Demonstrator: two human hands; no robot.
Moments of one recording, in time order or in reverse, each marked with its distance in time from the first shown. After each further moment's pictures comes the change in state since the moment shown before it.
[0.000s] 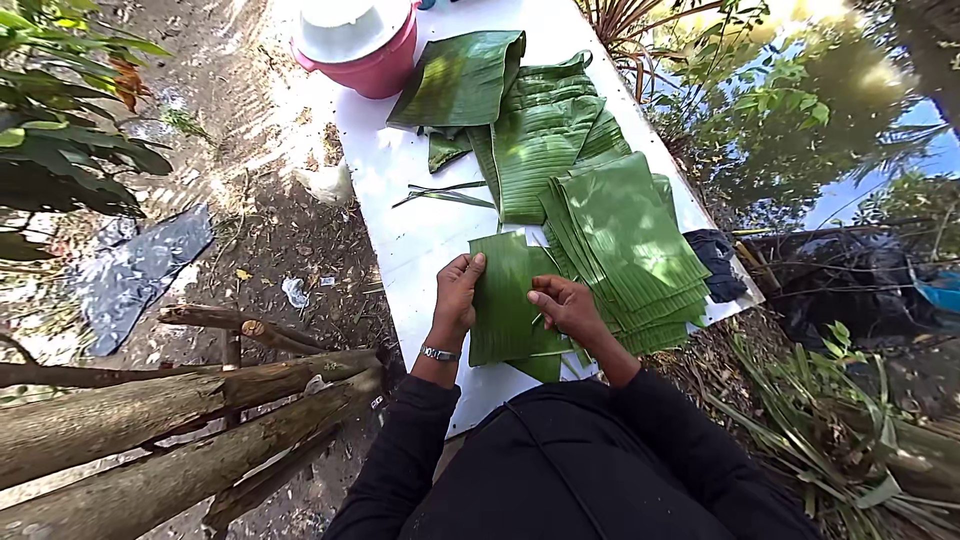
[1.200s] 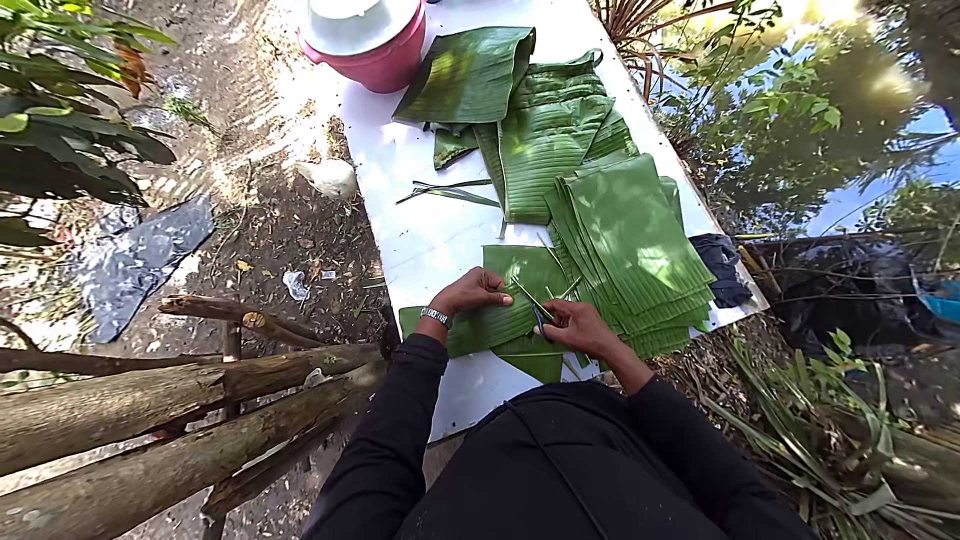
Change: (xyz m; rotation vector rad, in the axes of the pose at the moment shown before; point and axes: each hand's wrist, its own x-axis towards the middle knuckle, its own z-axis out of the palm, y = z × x) left_hand 0.072 -0.035 -0.042 0.762 -0.852 -0.099; right_hand -0.004 0.048 -0.036 -0.651 -0.226 0.062
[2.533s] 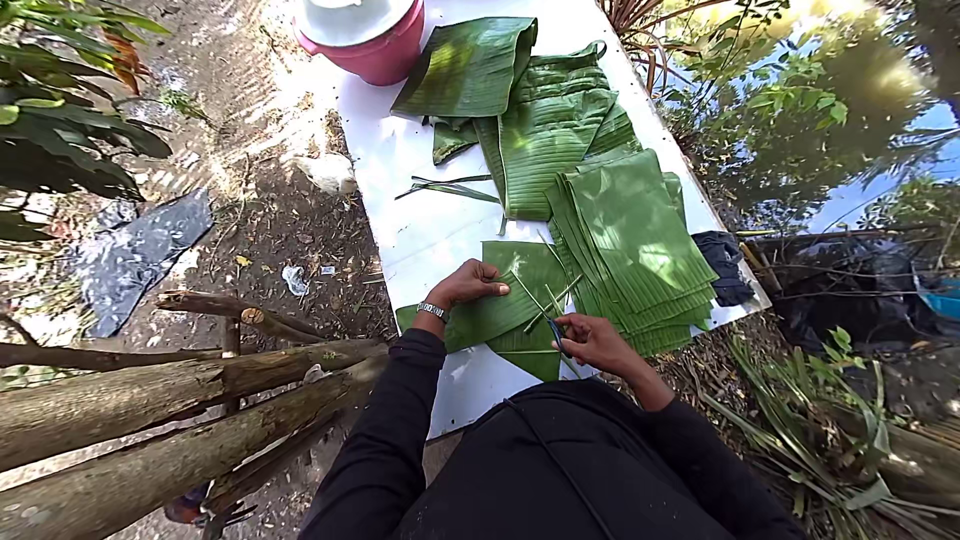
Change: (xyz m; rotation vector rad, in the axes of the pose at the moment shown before) left_hand 0.001 0.000 -0.006 -0.052 0.080 -0.005; right_hand -0.039 0.007 -0.004 0.245 -0.056 0.060
